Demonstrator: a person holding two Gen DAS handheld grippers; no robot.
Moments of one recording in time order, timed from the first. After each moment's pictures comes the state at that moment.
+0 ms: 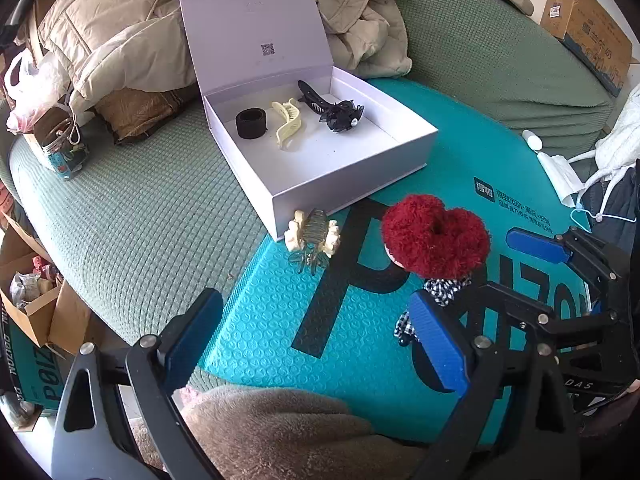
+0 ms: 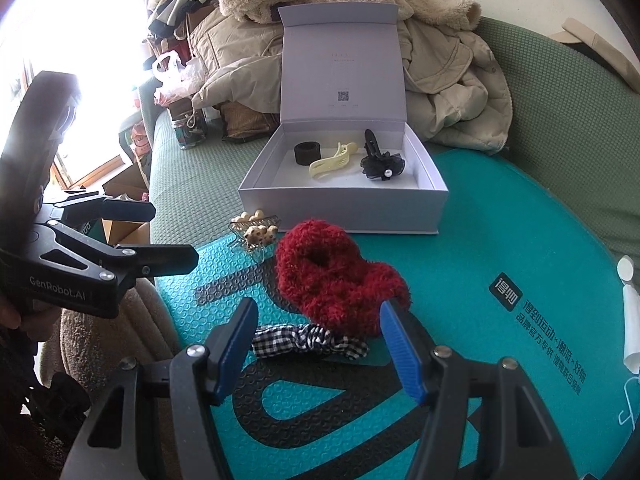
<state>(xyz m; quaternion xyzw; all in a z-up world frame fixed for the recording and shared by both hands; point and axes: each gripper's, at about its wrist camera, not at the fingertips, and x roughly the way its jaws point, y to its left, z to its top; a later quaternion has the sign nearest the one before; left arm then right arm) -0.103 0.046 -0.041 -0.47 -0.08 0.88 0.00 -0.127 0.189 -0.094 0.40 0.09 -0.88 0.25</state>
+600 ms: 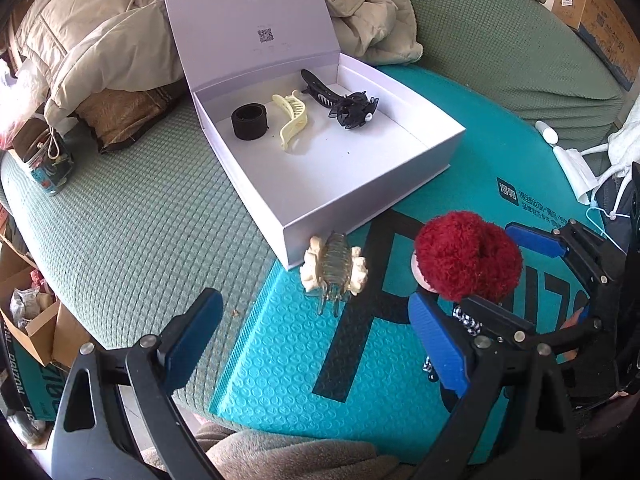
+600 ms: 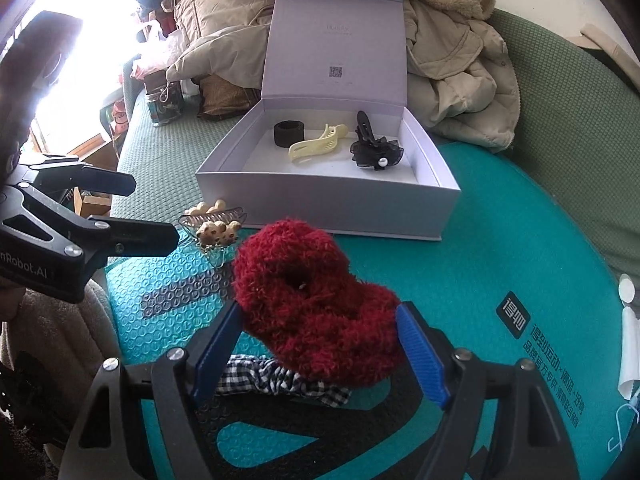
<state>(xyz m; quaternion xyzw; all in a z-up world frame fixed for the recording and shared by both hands) -0.156 0.033 -0.059 -0.50 -0.06 0.87 0.01 -0.169 0.171 -0.124 0.41 0.12 -0.88 0.23</state>
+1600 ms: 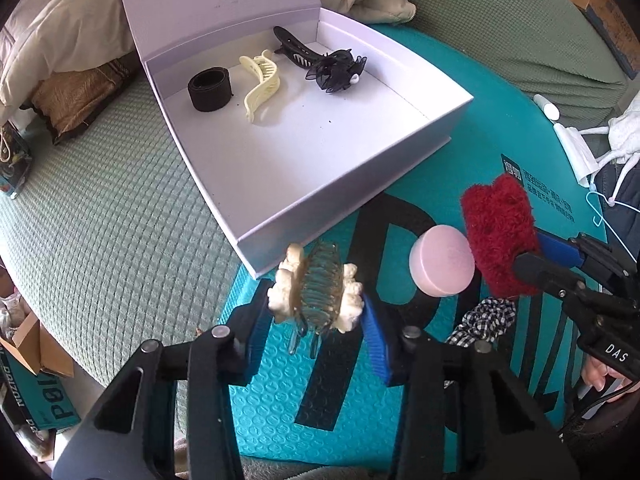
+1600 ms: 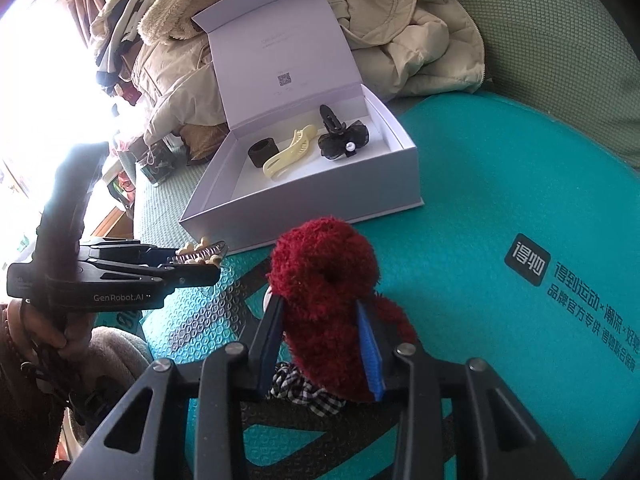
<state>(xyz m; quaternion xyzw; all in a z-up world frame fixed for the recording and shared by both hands) -0.194 0.047 -0.094 -0.55 -0.06 0.83 0.05 -0.185 0.230 -0.121 0.45 -0.05 -0.86 0.23</state>
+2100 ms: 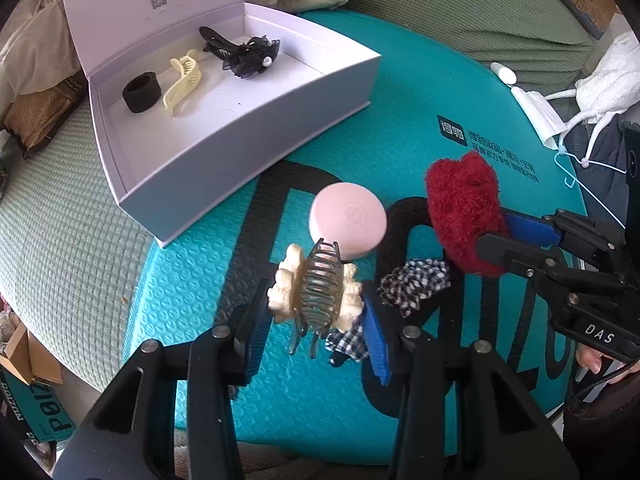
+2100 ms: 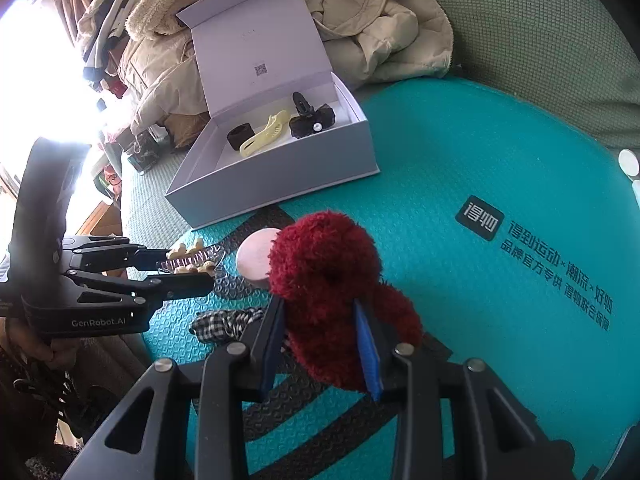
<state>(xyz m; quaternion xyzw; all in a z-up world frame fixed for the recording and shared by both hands) -0.163 0.114 -0.089 -0.56 -0.04 0.82 0.11 -0.158 0.261 -0.122 0.47 -0.04 -0.86 0.21</state>
